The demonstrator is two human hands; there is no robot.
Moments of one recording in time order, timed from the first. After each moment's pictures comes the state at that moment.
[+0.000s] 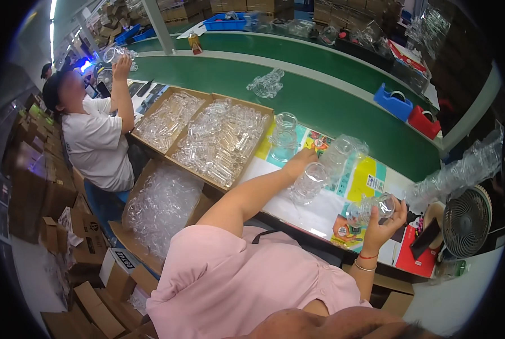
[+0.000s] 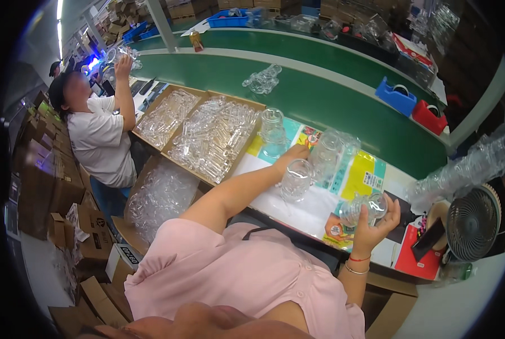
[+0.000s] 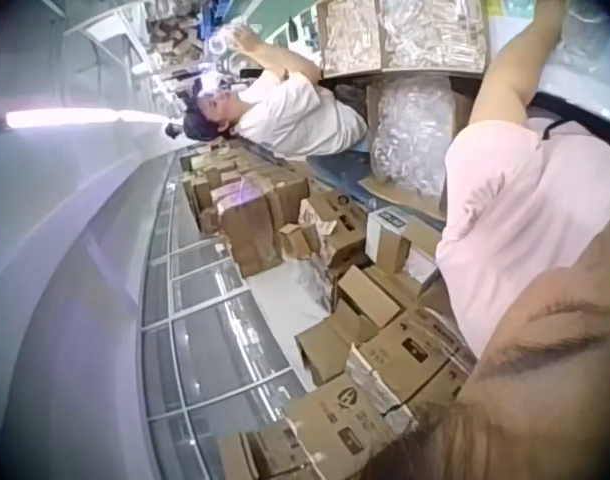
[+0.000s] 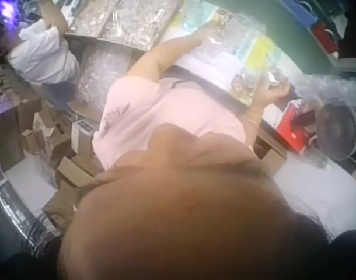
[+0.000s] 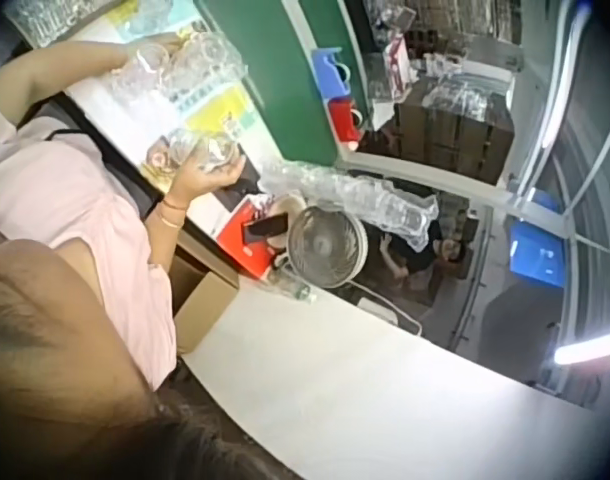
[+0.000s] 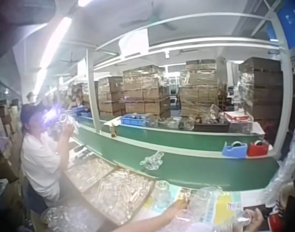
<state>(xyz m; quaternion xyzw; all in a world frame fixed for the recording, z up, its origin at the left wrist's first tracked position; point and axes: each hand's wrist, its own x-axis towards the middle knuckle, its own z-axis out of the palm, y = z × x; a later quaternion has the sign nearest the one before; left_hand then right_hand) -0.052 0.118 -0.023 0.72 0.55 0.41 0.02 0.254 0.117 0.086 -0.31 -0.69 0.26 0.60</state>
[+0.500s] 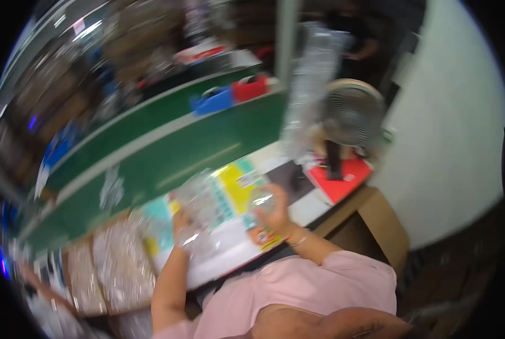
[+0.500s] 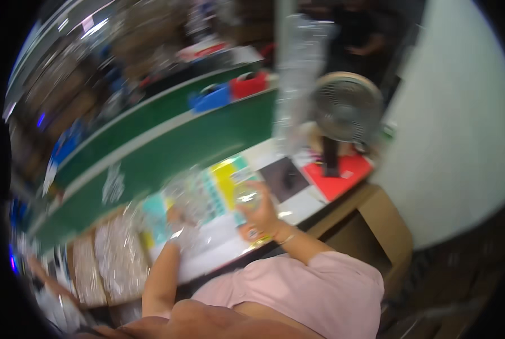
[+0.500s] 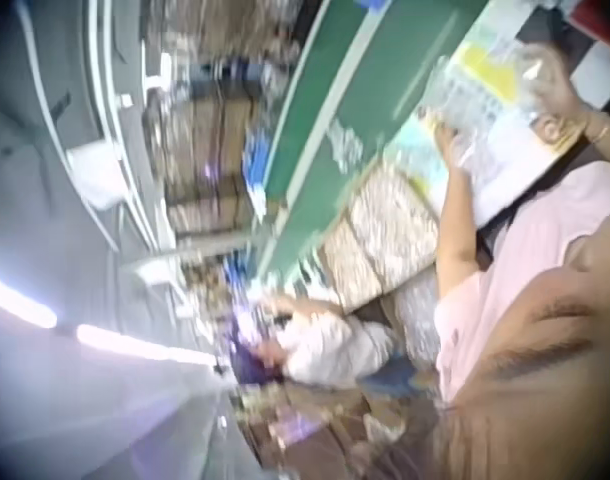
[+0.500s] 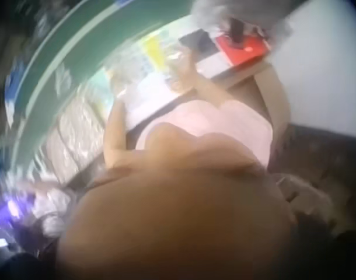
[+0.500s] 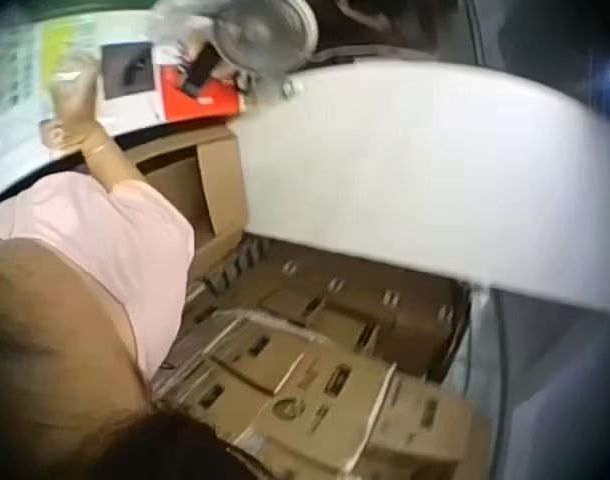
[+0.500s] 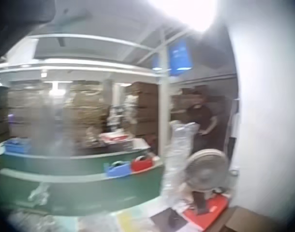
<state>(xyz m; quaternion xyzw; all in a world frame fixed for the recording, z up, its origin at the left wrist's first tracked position) -0.074 0.157 -0.045 0.78 0.49 0.39 0.05 0.251 0.135 0.065 -0.35 -0.72 0.16 0.58</state>
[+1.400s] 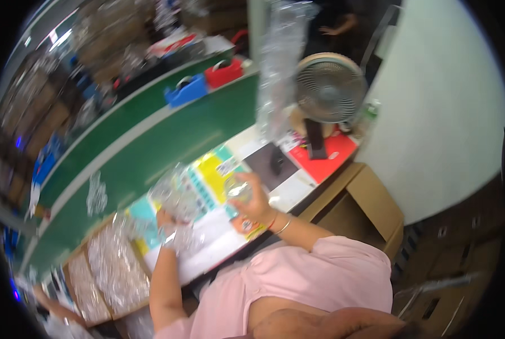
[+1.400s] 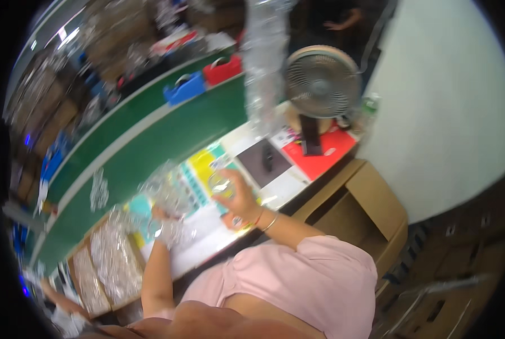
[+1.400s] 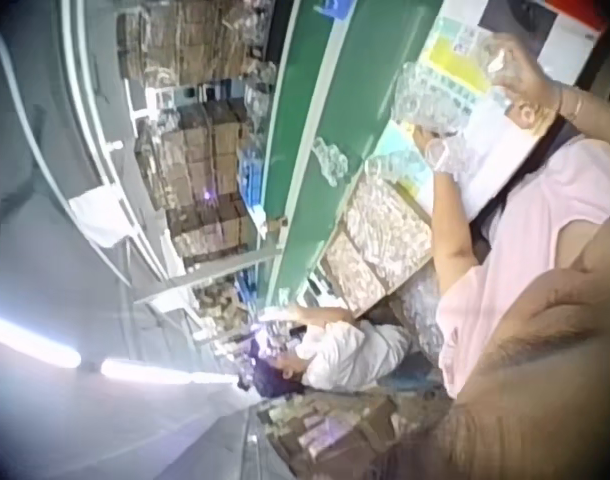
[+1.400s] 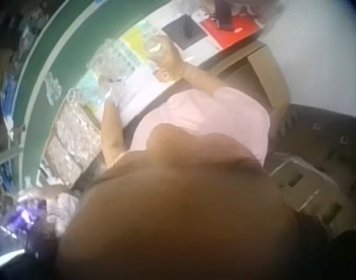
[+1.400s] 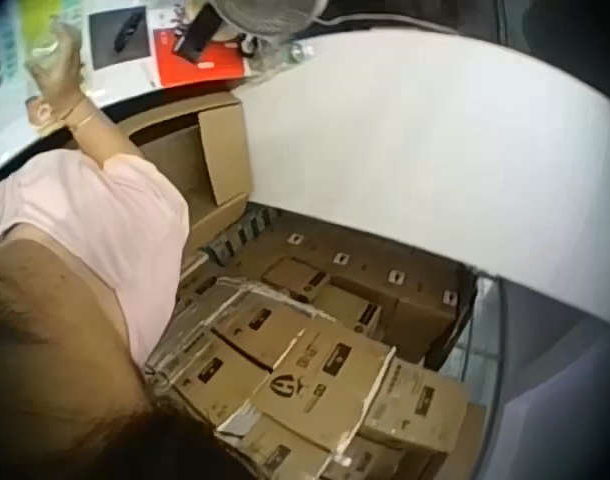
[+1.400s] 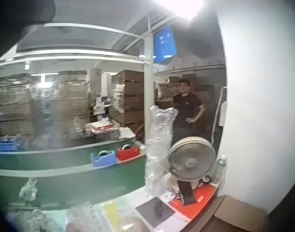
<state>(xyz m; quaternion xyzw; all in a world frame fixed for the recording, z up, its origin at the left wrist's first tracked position) -0.054 0.143 -0.025 0.72 0.64 0.28 0.04 0.261 0.133 0.063 -0.35 -0.72 0.15 0.58</state>
